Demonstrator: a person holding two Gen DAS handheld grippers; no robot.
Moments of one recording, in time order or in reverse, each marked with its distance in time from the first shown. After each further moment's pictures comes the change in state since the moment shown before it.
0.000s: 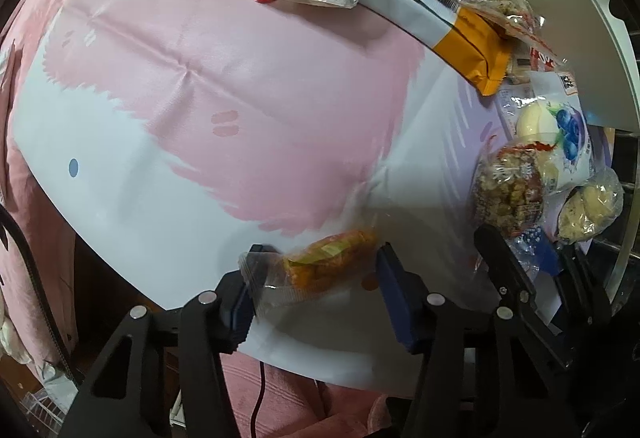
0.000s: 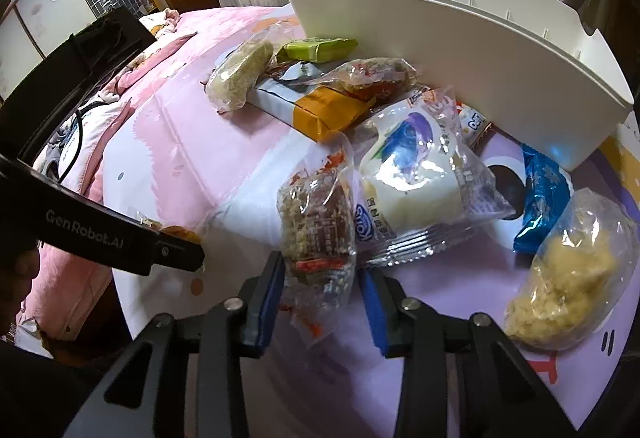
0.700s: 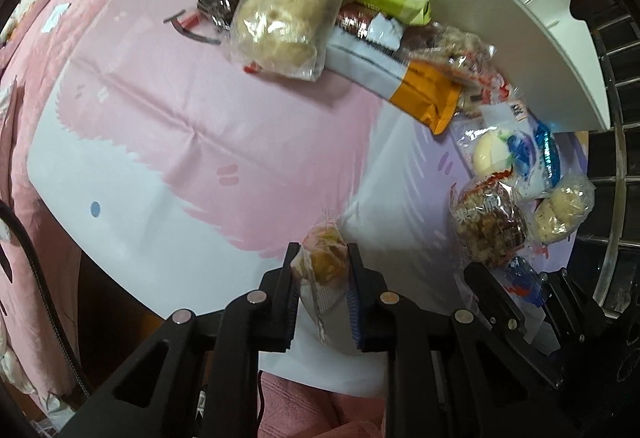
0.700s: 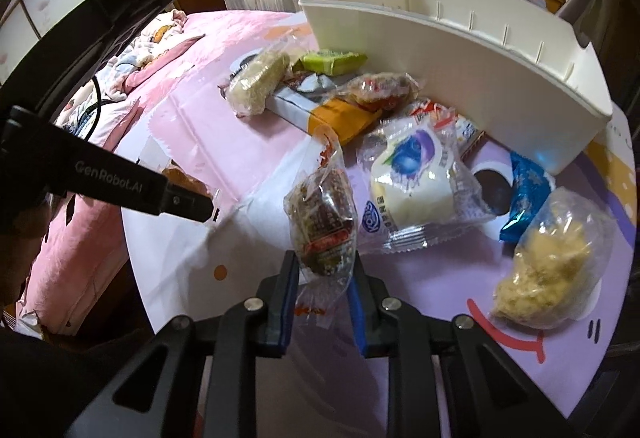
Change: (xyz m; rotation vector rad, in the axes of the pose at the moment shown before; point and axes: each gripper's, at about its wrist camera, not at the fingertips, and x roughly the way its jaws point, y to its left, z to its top) left arm -0.041 -0.031 0.000 0.077 -0.149 -0.022; right arm -0.027 0.012 -0.005 -0.031 -0.028 -0.009
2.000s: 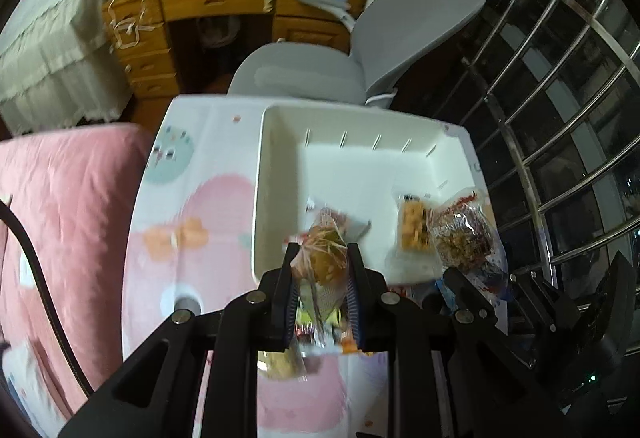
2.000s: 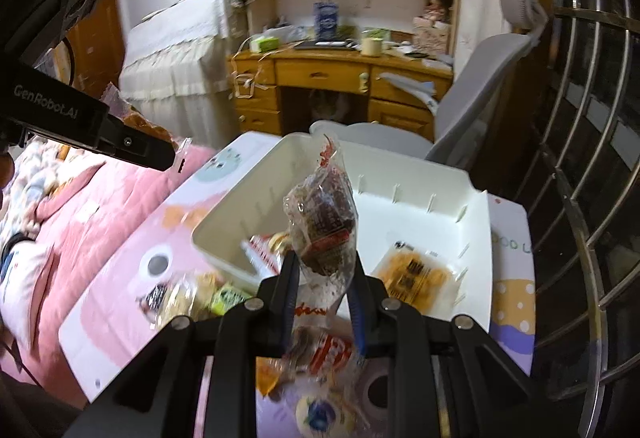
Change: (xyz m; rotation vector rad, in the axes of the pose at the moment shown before) left arm -0.188 -0.036 0.196 0.508 -0.352 -0.162; right arm -0.064 -0.023 0.156 0.216 -0.339 -0.389
